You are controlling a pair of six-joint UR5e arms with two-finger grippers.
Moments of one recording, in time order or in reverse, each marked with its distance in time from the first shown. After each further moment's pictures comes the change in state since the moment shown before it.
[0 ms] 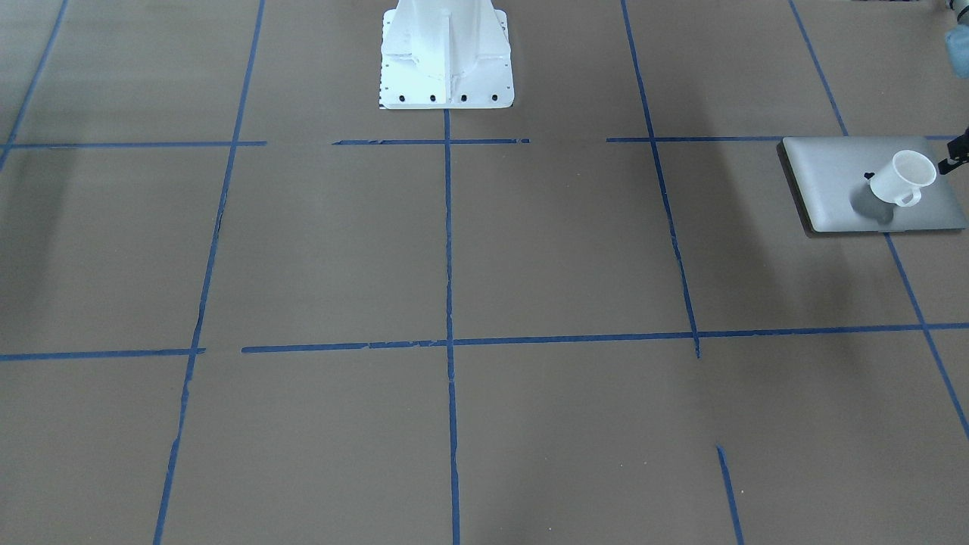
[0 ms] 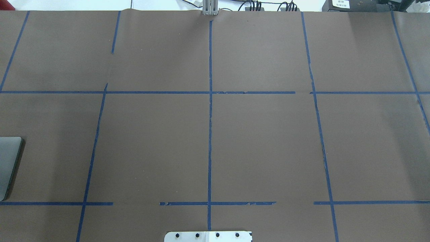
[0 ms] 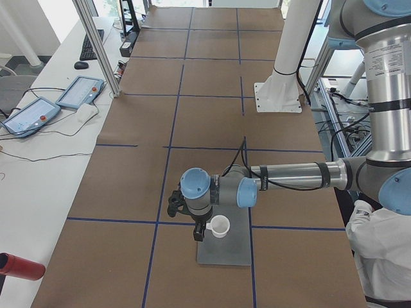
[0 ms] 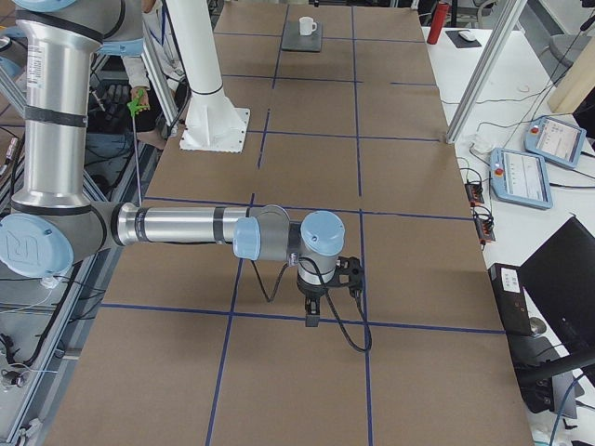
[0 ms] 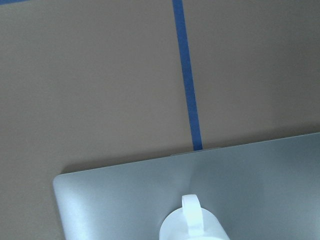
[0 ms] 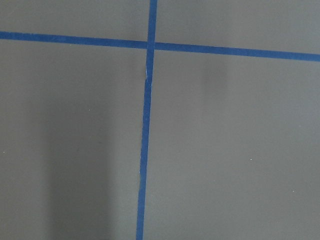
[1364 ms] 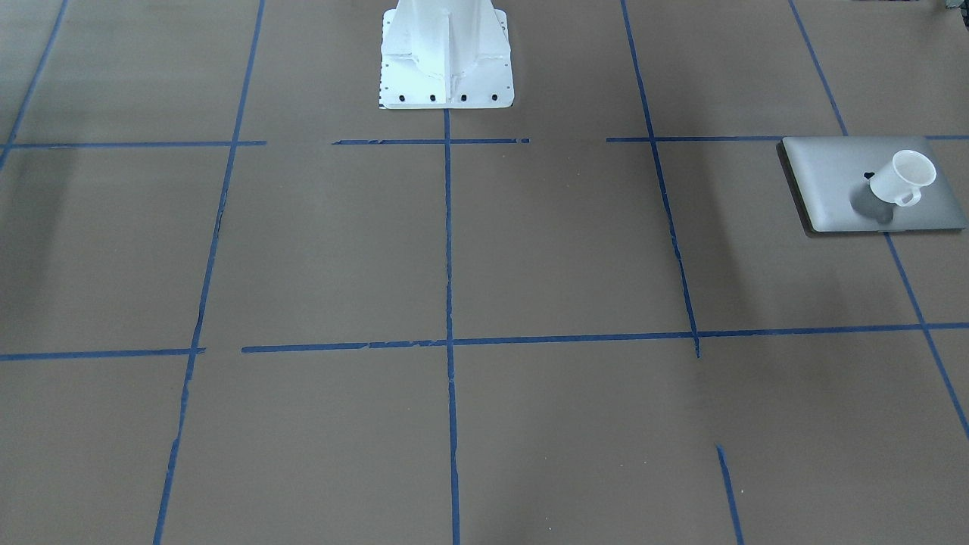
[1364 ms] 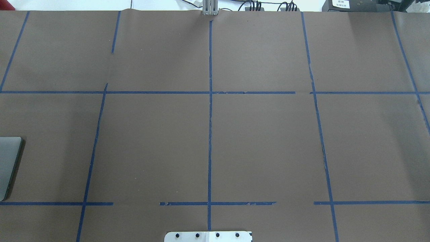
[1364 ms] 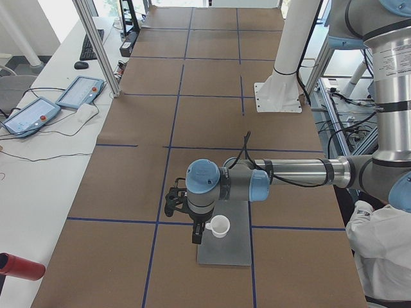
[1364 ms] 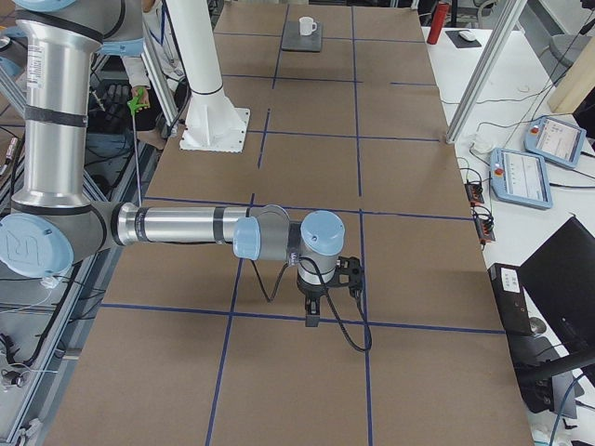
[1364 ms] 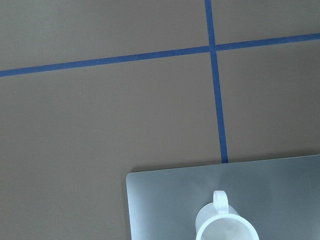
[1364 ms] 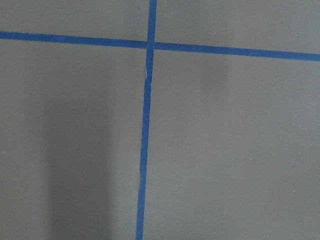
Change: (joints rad) left arm -0.091 0.002 -0.044 0.032 0.028 0.021; right arm 0.000 0.000 0.000 0.000 -0.001 0.000
